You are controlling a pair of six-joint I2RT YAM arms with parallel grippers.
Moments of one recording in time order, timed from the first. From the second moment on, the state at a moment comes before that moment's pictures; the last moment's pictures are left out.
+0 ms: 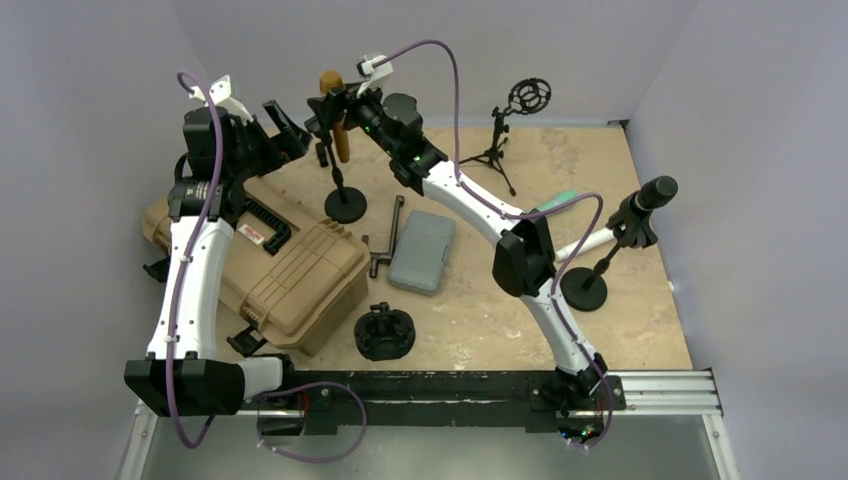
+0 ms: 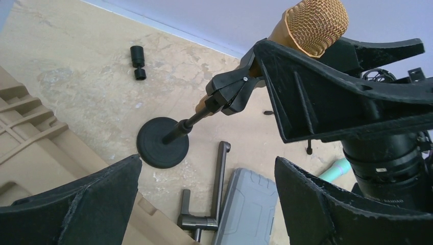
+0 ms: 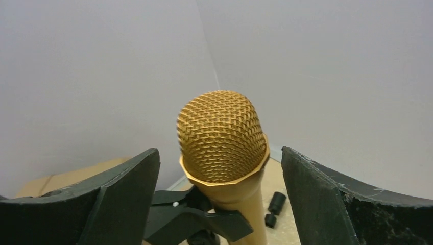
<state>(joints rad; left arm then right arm) 0.03 1.25 1.43 -0.54 0.17 -0.47 0.77 2.37 2.34 0.29 -0.02 0.25</state>
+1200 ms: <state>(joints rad) 0.03 1.42 1.43 -0.34 0.23 -0.40 0.78 2.40 2.37 0.26 0.07 0.00</state>
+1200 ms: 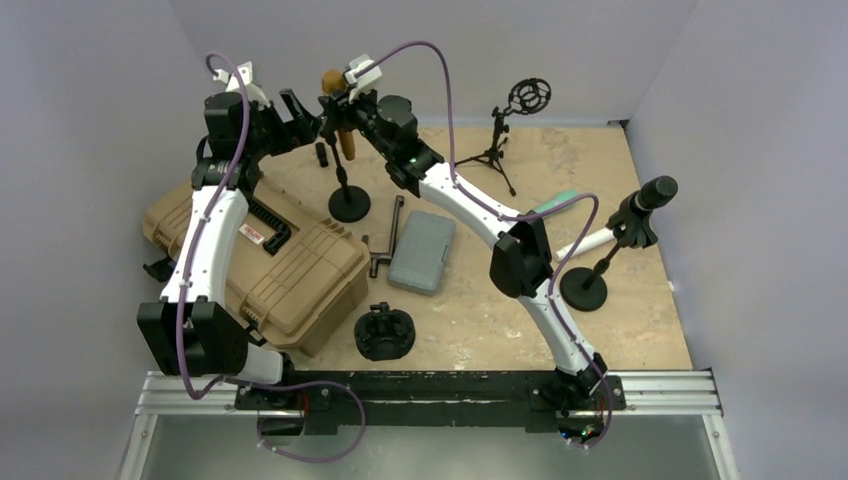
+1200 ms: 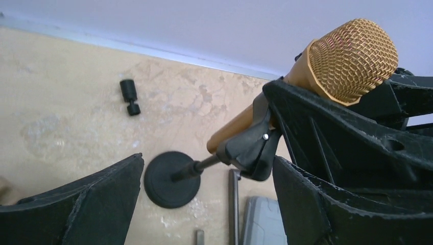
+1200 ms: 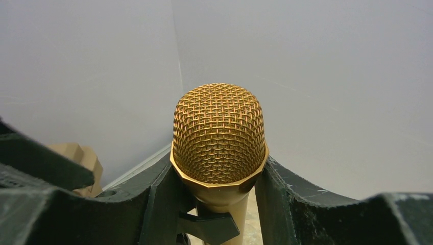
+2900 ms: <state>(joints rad) -0.02 1.56 1.41 -0.18 0.47 0.01 0.76 2.38 2.35 0.25 0.01 0.02</state>
